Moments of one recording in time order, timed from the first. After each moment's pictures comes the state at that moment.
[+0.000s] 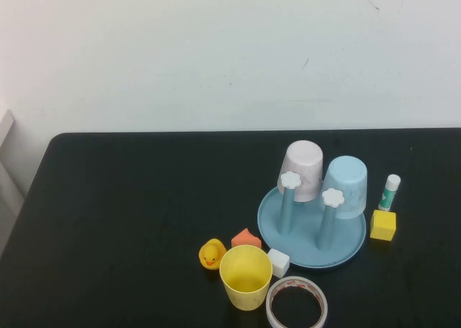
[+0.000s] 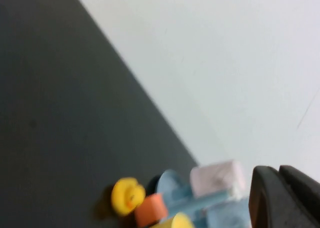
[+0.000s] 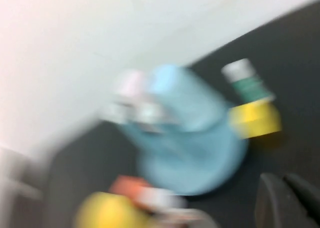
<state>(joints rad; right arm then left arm) -0.02 -0.01 0.03 0.58 0.41 0.01 -0.02 -0.01 0.02 -0.84 0.33 -0.26</state>
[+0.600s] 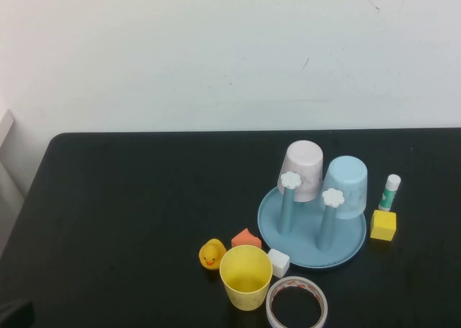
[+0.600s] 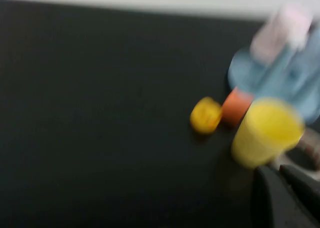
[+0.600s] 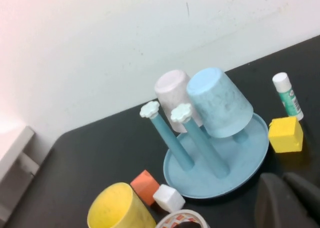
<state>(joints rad) -0.02 -0.01 0.03 0.87 0.42 -0.32 -0.02 0.34 -0.40 -0.57 0.72 0.29</state>
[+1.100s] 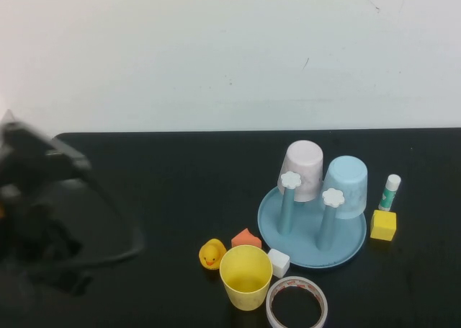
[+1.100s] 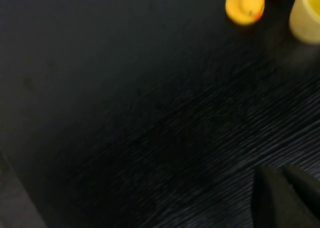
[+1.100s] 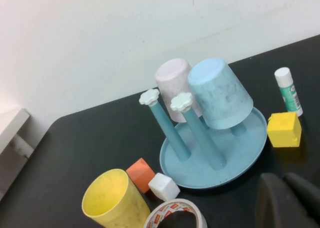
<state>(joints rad) -0.02 -0.01 0.03 0.86 0.45 -0.38 -0.34 1.08 -0.90 -0.07 0.90 0.29</state>
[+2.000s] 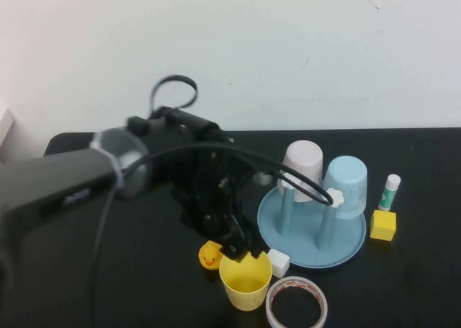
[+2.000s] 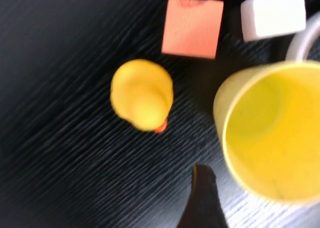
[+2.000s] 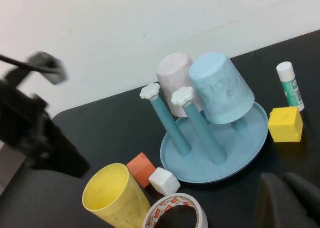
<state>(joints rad) -0.02 -0.01 0.03 0.86 0.46 -0.38 -0.66 1.93 -1.41 -0.07 0.88 0.10</state>
